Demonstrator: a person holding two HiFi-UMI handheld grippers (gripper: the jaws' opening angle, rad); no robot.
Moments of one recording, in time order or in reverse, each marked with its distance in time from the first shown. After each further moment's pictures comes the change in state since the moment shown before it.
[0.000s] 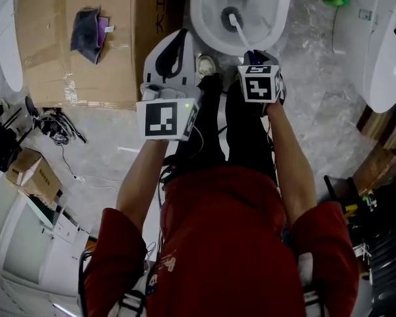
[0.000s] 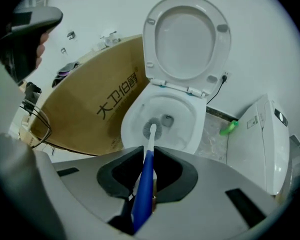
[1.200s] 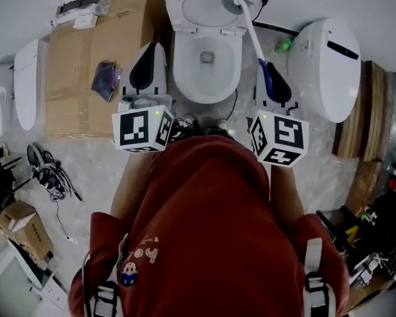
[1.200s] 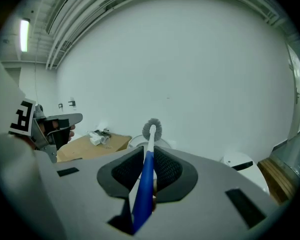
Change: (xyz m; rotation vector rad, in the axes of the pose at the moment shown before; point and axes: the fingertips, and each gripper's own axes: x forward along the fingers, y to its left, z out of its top) left arm -0.082 -0.034 0.231 0.075 -0.348 -0.019; right arm -0.394 -0.052 0.143 0.107 -0.833 -0.242
